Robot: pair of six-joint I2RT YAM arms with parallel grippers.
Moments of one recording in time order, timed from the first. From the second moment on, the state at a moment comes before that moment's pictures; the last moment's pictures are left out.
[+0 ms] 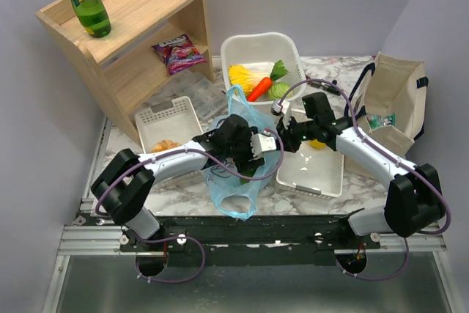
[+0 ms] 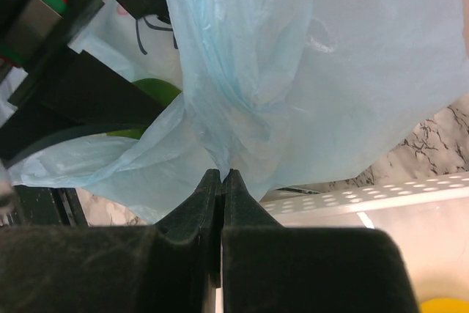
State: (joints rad) left arm -0.82 1.55 0.92 -0.09 0.32 0.51; right arm 0.42 1.39 0.96 -0.43 -0.67 -0.42
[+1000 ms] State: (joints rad) left arm -0.85 1.39 0.91 -0.23 0.30 0.53; right arm 0.42 1.45 0.98 -0.41 -0.68 -0.38
